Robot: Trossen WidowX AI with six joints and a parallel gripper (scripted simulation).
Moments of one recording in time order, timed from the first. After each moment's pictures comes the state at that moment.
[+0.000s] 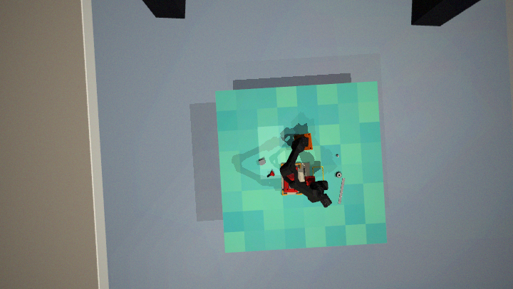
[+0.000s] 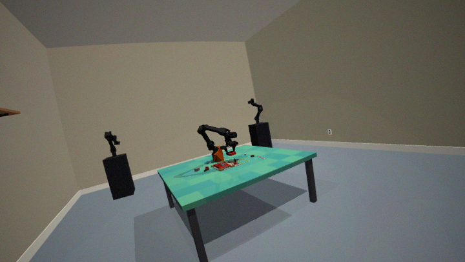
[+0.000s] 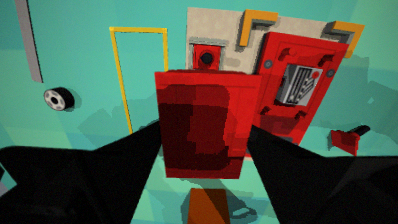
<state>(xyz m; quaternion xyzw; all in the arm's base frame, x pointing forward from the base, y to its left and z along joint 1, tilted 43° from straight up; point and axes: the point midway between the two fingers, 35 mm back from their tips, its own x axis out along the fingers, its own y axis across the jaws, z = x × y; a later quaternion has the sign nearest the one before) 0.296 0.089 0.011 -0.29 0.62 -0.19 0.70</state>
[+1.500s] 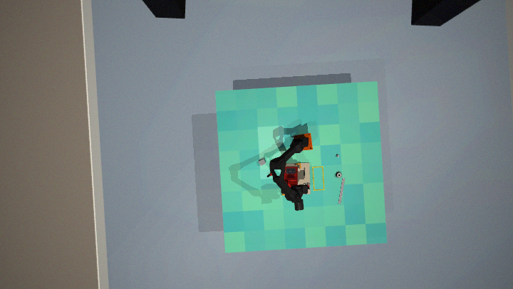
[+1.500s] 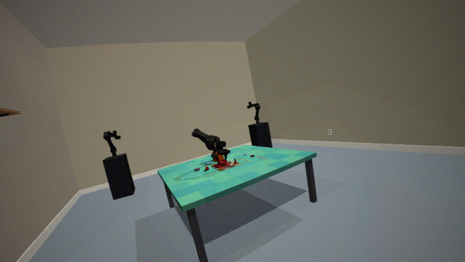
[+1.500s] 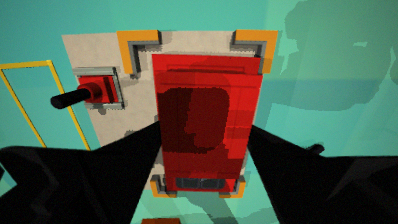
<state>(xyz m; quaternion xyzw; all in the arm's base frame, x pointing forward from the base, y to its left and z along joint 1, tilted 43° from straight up) 0.344 -0.030 0.062 -0.28 0.61 -0.22 0.71</state>
